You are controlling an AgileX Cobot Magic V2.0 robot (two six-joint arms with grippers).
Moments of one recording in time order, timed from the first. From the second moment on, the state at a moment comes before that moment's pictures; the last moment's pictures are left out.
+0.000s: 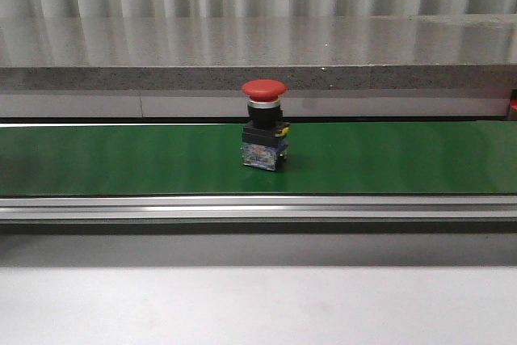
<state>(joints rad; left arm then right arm) -0.05 1.35 -1.09 0.01 0.71 -0.12 0.00 -0.01 0.03 -0.02 0.10 0.06</state>
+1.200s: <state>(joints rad) -0.07 0.43 -0.52 0.01 0.62 -0.10 0.00 0.00 -0.06 0.00 0.10 0.15</state>
